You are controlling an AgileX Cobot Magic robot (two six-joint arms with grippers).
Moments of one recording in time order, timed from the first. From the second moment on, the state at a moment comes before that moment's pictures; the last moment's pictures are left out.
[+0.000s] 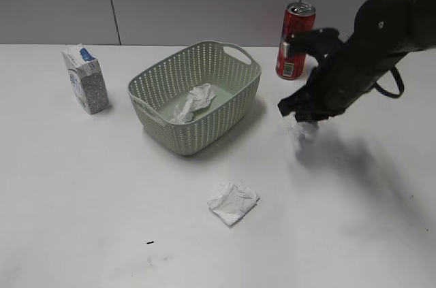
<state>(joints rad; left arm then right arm) -0.13 -0.01 -0.51 -0.01 1.04 0.03 0.41 1.90 -1.17 0.08 0.48 -0.06</state>
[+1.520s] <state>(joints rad) -0.13 -0.01 -0.51 -0.01 1.04 0.04 0.58 2.07 -1.83 0.08 1.13 -0.17</state>
